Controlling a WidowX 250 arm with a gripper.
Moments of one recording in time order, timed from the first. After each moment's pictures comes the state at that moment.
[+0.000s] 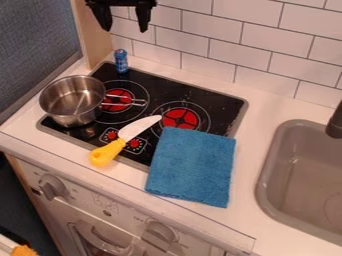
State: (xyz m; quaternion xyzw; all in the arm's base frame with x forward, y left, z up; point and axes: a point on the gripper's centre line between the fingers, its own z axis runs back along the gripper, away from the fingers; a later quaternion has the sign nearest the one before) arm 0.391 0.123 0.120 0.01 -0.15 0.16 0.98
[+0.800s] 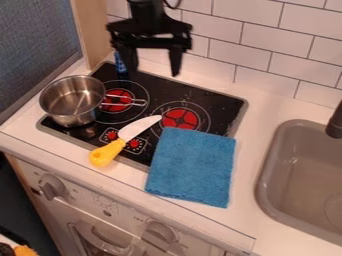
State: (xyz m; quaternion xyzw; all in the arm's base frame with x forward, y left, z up) arm 0.331 0.024 0.106 -0.01 -0.12 0.14 0.98
